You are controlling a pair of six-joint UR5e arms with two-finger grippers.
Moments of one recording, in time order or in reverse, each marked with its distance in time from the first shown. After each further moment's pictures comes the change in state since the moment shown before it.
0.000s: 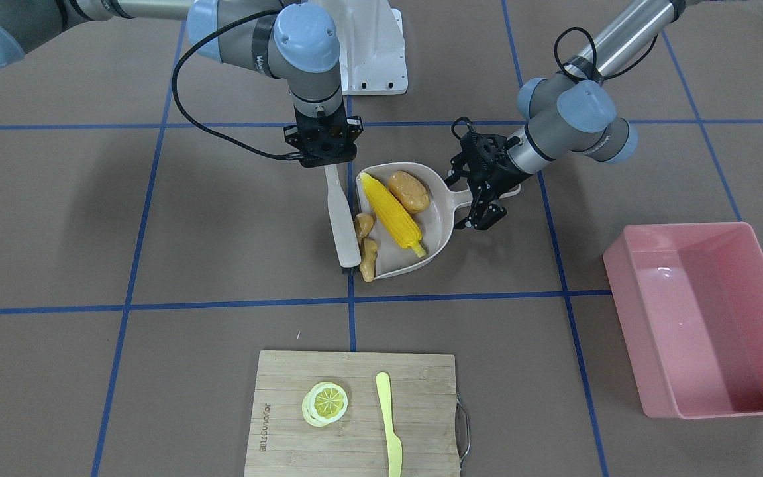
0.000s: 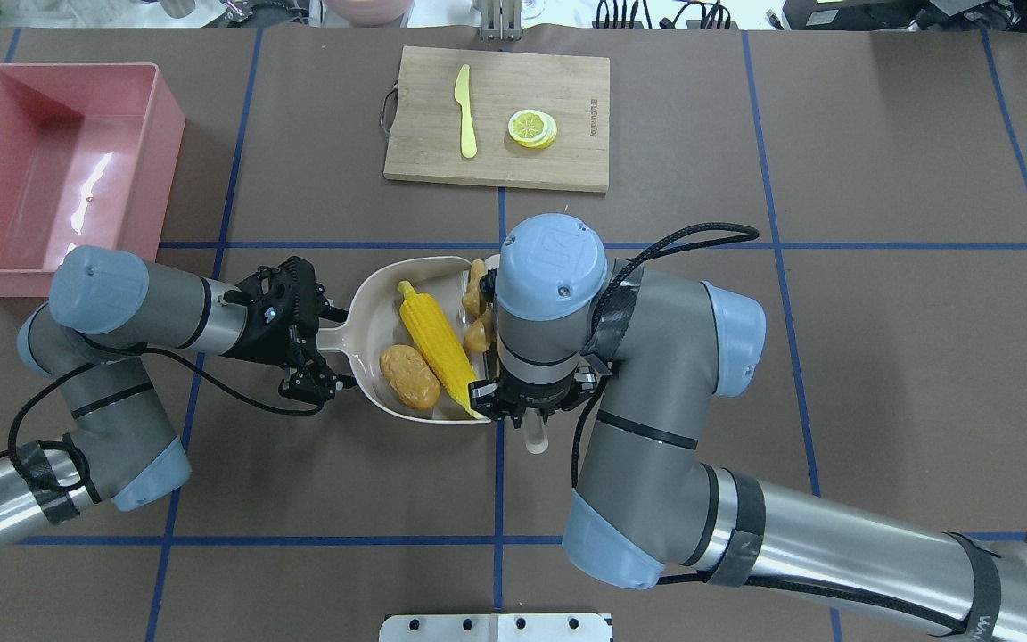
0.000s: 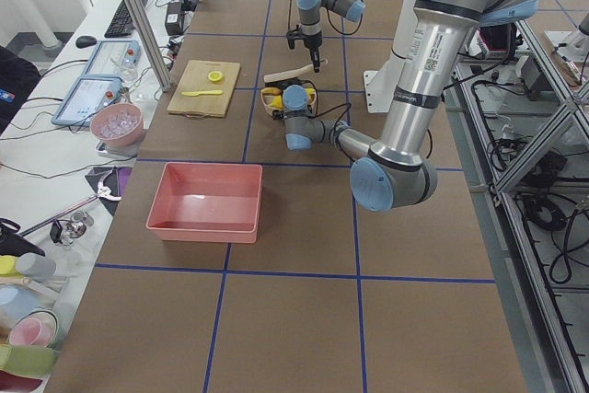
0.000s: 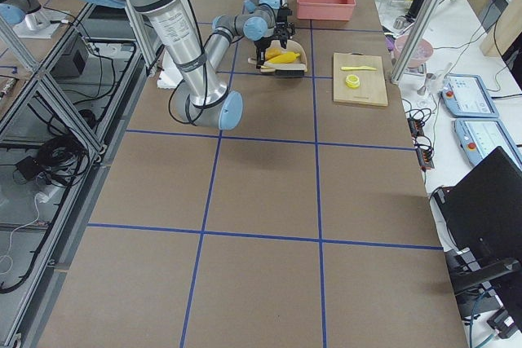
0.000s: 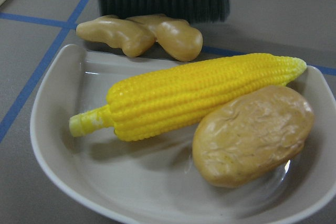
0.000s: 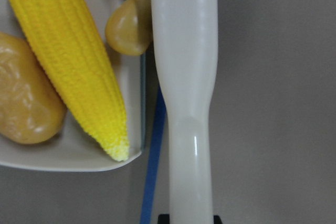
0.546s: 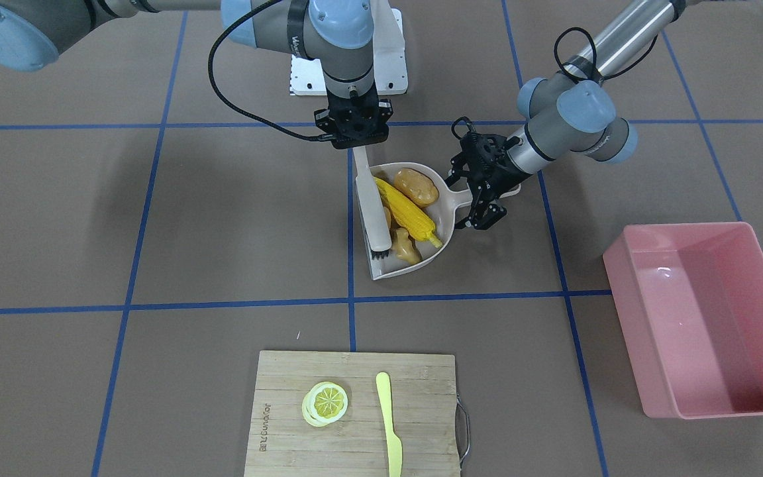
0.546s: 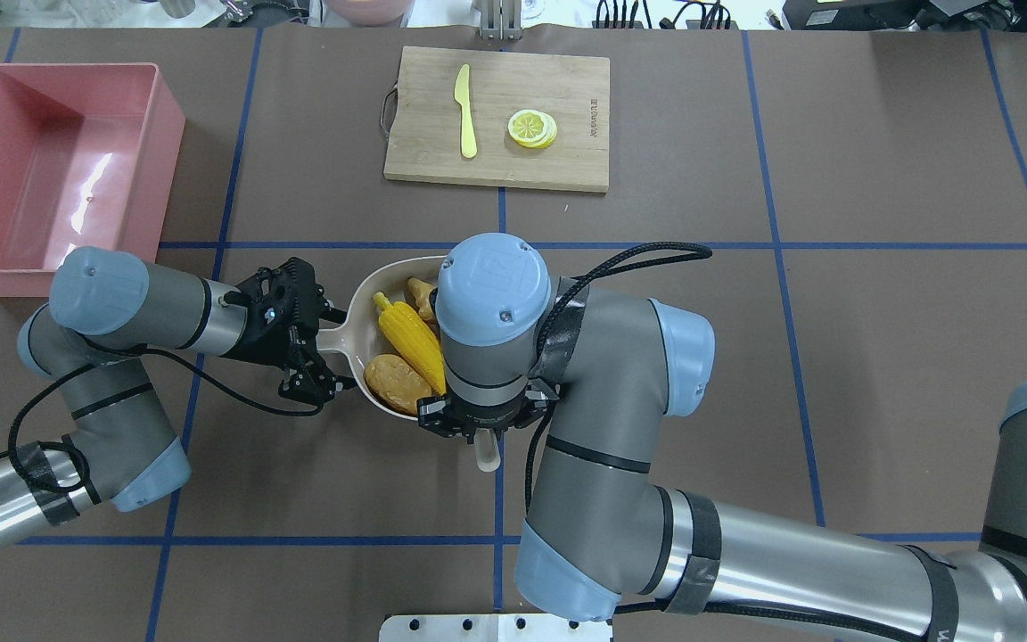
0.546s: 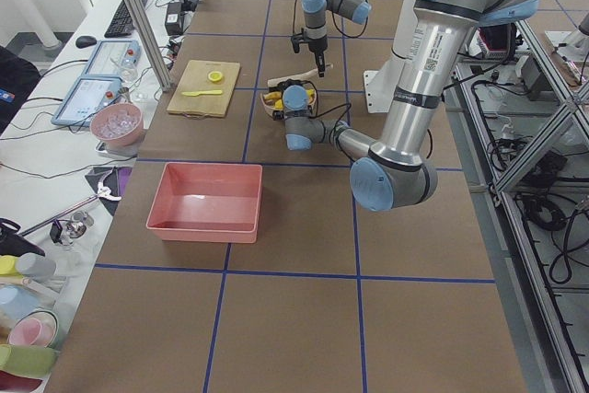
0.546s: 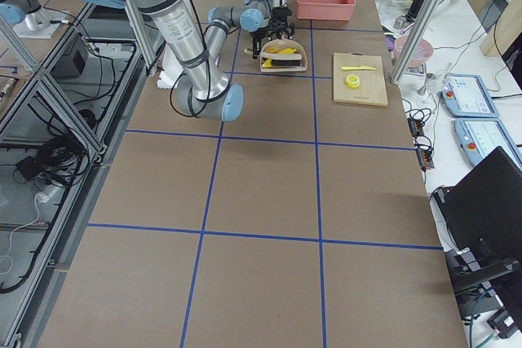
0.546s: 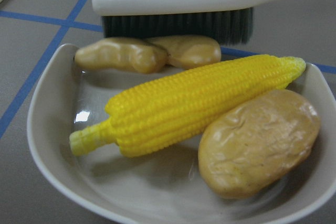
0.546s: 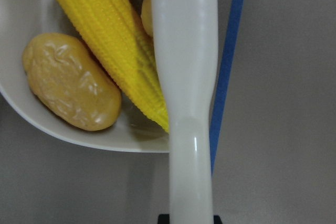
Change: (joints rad) left arm 0.001 0.001 0.000 0.000 0.000 0.001; right arm -0.038 0.070 -0.027 0.010 -0.024 0.046
